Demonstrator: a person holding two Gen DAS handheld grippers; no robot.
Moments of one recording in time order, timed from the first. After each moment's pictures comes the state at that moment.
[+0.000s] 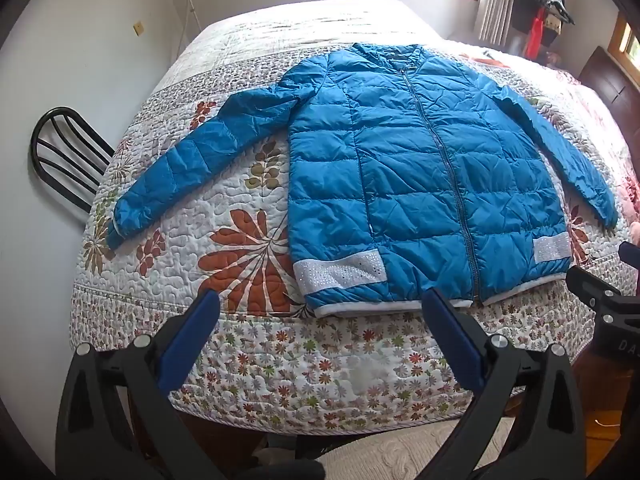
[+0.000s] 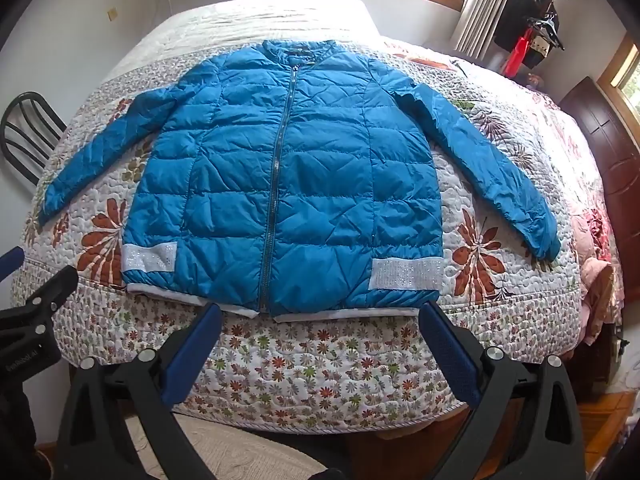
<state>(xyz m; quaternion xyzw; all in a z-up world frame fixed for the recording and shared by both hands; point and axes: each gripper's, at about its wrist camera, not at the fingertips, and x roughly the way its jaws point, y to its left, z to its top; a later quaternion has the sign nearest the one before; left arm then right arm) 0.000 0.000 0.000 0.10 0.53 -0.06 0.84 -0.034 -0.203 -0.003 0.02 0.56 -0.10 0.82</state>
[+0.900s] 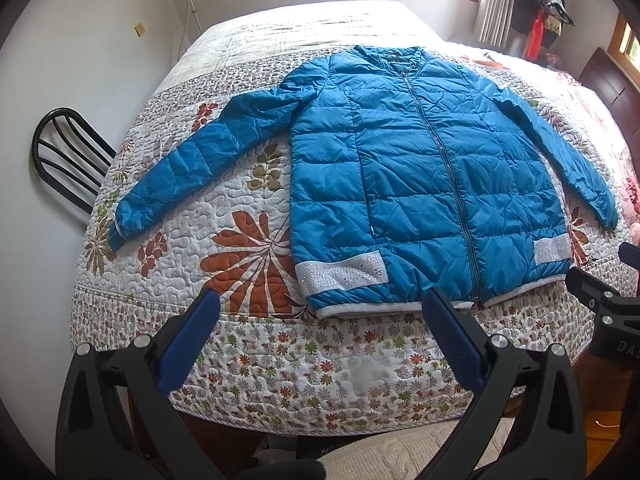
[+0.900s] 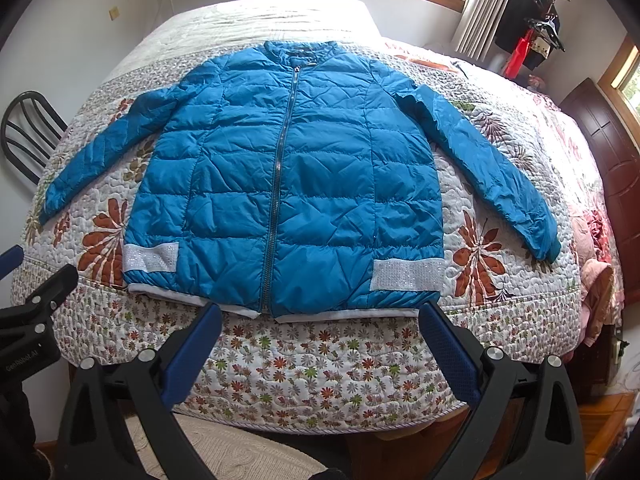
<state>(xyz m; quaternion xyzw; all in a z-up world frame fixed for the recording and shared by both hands) 0.000 0.000 0.000 0.10 0.53 -0.06 0.84 -0.034 -0.203 -0.002 0.02 0.57 -0.10 0.82</state>
